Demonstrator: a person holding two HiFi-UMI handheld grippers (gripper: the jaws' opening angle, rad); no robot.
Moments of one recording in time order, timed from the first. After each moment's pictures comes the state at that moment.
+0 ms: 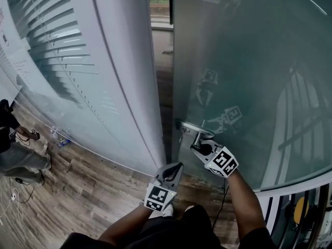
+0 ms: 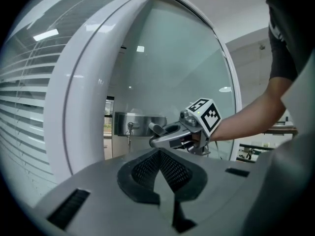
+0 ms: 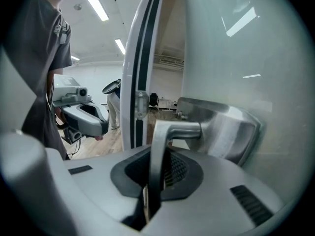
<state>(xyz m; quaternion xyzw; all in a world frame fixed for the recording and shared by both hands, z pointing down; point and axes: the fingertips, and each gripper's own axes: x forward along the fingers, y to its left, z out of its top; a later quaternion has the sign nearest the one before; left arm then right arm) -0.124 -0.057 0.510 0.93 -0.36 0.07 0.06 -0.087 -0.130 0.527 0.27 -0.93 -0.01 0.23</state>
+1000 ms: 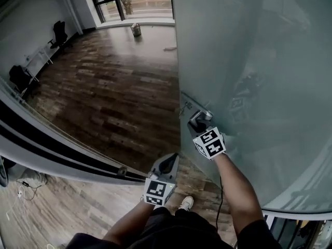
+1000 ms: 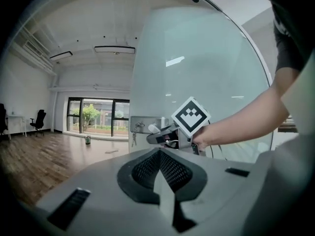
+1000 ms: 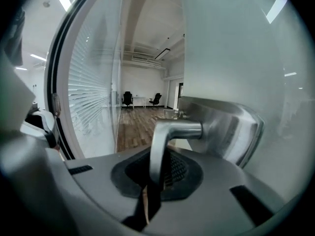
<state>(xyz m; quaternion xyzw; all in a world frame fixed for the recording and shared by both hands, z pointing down) 0.021 -0.226 0.510 0.89 -0.45 0.07 0.05 0.071 -0.367 0.534 0.40 -0.88 0.04 0.23</state>
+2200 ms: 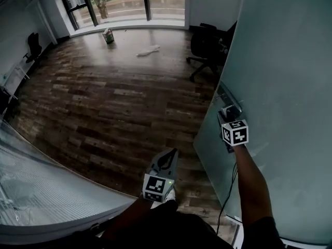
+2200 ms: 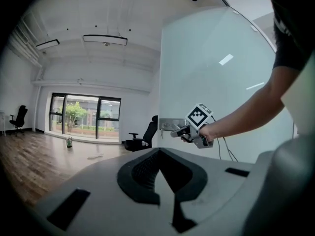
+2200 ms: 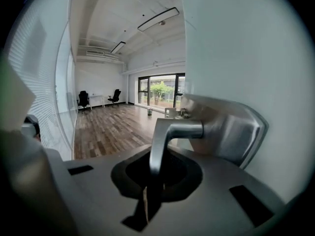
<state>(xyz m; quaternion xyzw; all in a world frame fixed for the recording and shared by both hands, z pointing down) 0.188 -0.483 0.517 0.92 -0.39 0.06 0.06 0.405 -0.623 0.546 0.59 -0.77 0.12 0.22</state>
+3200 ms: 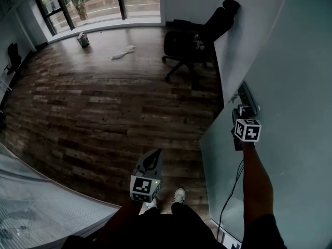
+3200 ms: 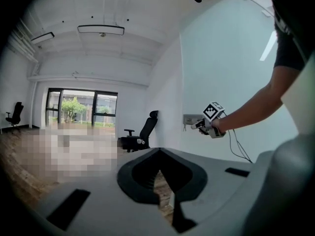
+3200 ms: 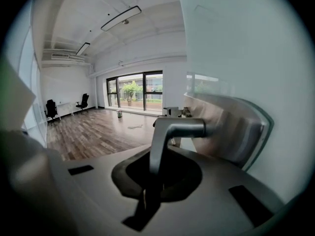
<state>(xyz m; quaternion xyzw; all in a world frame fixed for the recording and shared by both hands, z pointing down) 0.358 -0.590 0.532 0.92 -0.38 0.09 0.07 0.724 -0.678 0.550 0.70 -0.66 0.17 0.19</state>
